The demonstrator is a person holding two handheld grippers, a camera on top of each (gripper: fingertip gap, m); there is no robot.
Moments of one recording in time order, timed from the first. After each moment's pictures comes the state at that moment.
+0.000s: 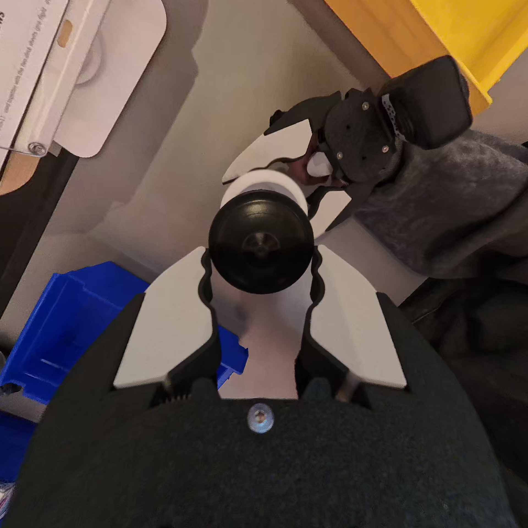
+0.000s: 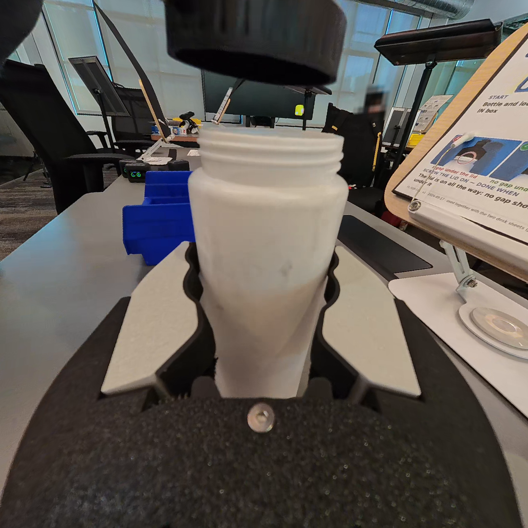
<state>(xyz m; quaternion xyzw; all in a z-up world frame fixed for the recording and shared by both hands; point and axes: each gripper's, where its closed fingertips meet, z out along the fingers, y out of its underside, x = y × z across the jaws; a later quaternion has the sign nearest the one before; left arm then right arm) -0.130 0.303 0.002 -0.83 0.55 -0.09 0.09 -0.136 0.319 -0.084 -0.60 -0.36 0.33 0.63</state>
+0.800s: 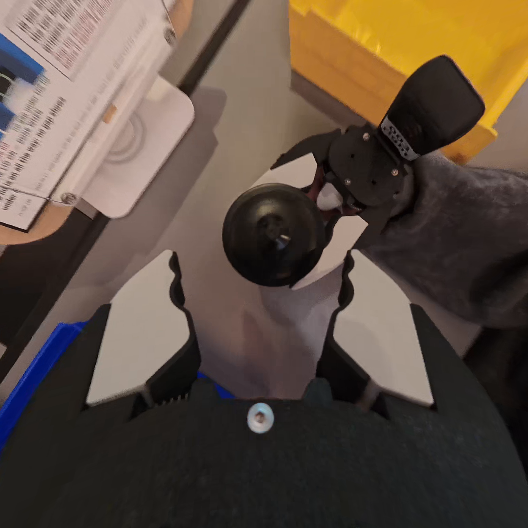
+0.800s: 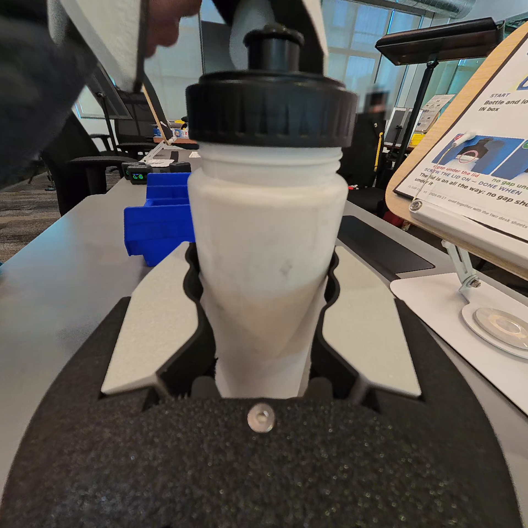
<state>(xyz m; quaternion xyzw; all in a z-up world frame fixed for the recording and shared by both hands) -0.125 0.311 -0.017 -0.78 0.56 -0.15 0.25 -0.136 0.320 -0.085 -0.60 -0.36 0.34 0.63</state>
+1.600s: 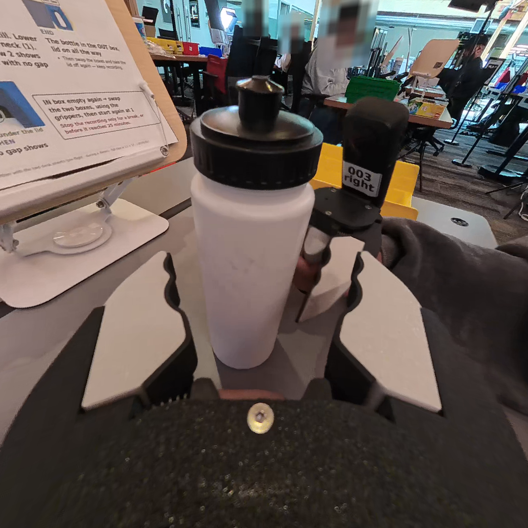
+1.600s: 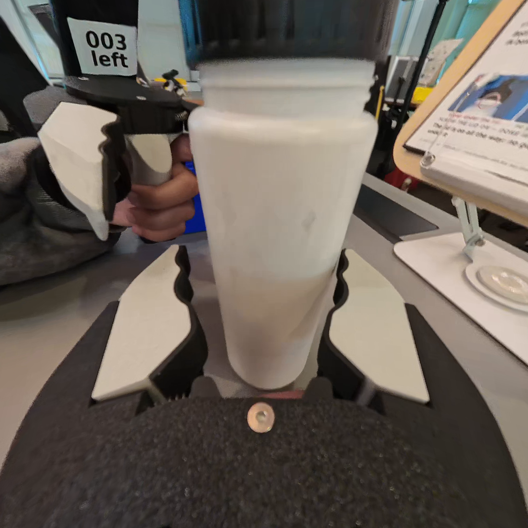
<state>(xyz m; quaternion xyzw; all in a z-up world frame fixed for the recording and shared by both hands) -0.123 0.297 -0.072 -0.62 0.46 -0.42 0.48 -0.133 0.314 -0.112 -0.65 -0.36 0.31 0.59</state>
